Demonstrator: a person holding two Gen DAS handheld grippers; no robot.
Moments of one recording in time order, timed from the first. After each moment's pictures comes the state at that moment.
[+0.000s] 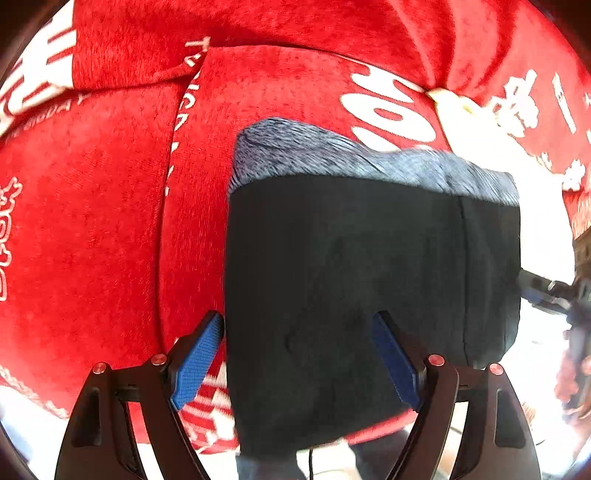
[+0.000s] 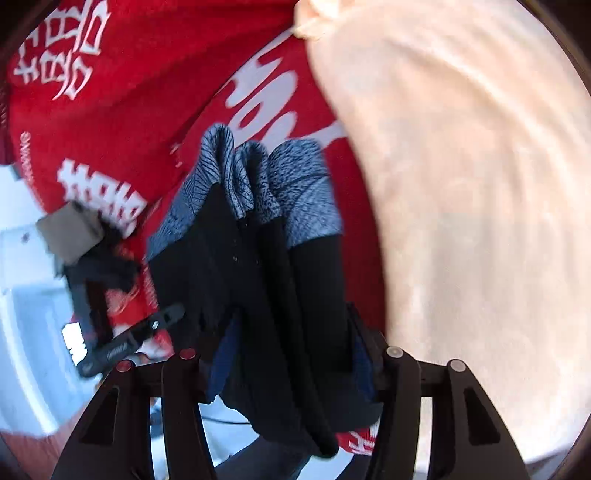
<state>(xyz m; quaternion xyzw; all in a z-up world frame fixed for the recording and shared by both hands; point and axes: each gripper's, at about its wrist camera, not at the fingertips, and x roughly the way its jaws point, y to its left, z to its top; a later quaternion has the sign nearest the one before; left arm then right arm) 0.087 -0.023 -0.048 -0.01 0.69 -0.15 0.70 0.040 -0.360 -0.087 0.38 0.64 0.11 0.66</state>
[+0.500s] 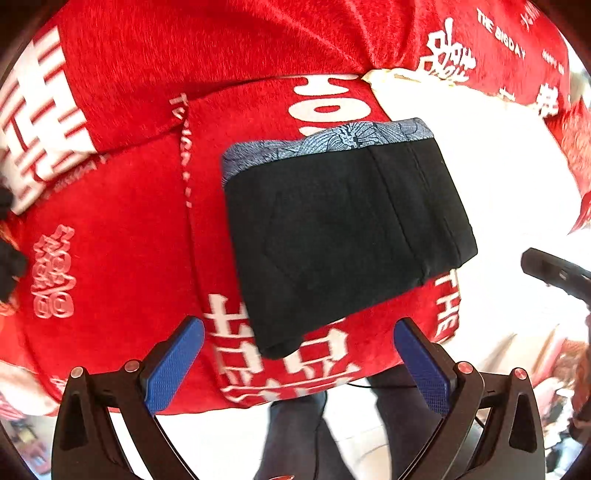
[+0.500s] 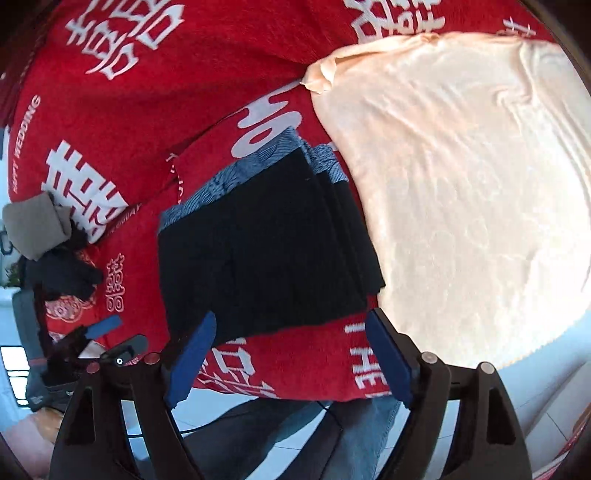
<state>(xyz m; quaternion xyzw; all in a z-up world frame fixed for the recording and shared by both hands) 0.024 -0.040 0.051 0.13 0.66 -0.18 0.72 -0.034 -0.297 0.039 0.28 0.62 0.00 0.74</state>
